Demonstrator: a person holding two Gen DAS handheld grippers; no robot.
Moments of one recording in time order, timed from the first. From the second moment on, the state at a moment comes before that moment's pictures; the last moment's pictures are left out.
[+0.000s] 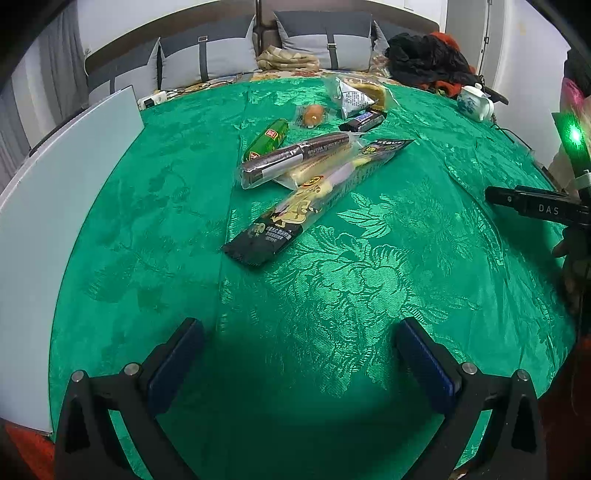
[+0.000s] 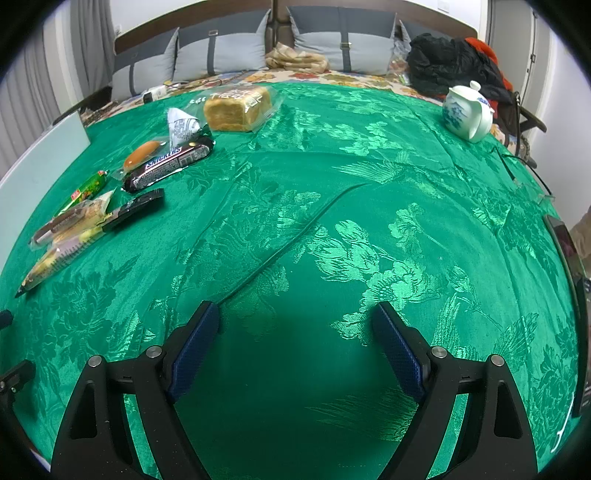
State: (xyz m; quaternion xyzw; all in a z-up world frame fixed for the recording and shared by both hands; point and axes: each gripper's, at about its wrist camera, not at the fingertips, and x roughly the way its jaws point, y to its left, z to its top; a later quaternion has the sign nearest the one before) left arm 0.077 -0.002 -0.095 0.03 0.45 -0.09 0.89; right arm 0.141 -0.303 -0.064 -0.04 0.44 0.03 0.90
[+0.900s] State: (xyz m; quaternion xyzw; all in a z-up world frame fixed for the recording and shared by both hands) left arm 0.073 -0.006 -0.093 0.03 0.47 -0.07 0.88; right arm 0.141 -0.303 -0.063 -0.04 0.44 0.03 0.90
